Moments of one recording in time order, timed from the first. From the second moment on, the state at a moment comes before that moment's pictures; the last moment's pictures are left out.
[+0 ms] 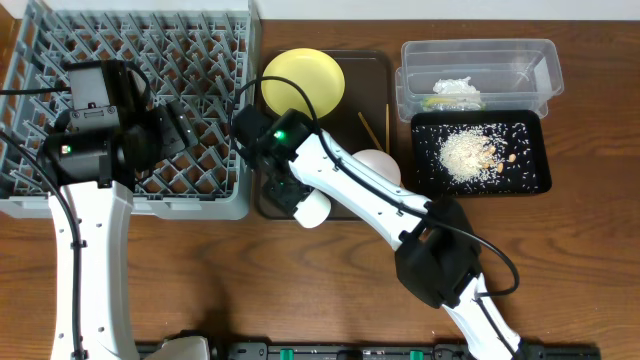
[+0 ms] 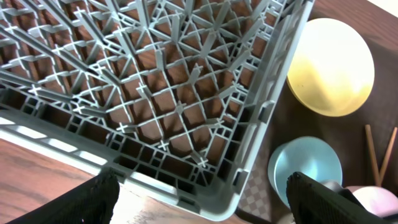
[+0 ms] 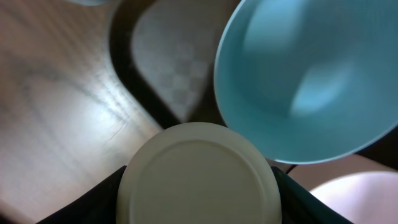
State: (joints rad) left arm 0.13 1.37 1.45 -1.07 0.03 -0.31; right arm 0.88 2.28 2.09 -1.31 0.03 -0.01
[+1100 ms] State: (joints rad) left arm 0.13 1.37 1.45 -1.08 0.04 -0.31; right arm 0.81 2.14 2.00 -1.21 -0.01 0.25
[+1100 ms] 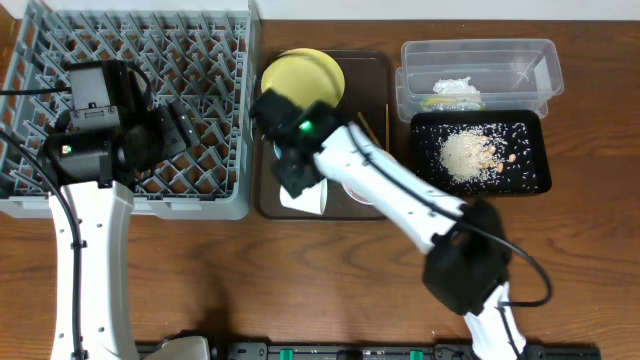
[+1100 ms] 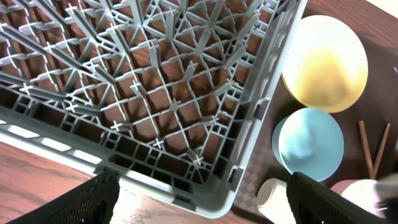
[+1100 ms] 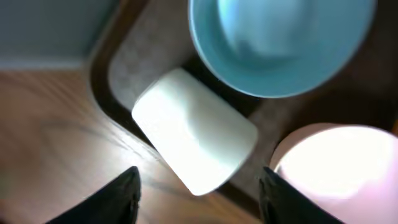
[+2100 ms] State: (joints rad) left arm 0.13 1.37 1.45 -1.11 0.05 -0.31; right arm 0.75 2.14 1.70 -0.96 -0.35 0.38
